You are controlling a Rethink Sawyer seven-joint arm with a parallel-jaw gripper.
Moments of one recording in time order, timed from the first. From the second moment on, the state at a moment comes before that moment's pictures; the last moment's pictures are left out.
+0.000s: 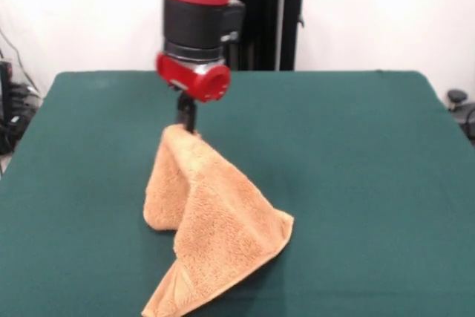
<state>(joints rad) -0.25 -0.59 -0.12 1.93 0.38 0.04 1.88</state>
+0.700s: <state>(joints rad) 0.05 -0.63 -0.25 1.94 0.53 0.23 2.00</state>
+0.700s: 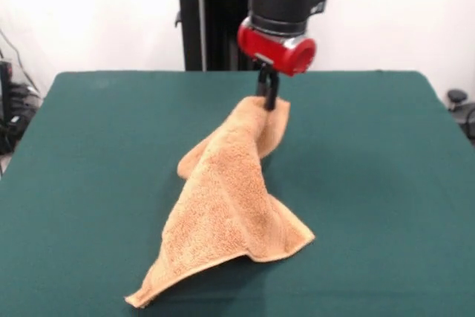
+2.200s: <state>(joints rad) 0.24 -0.57 -0.45 1.82 0.56 0.42 2.20</state>
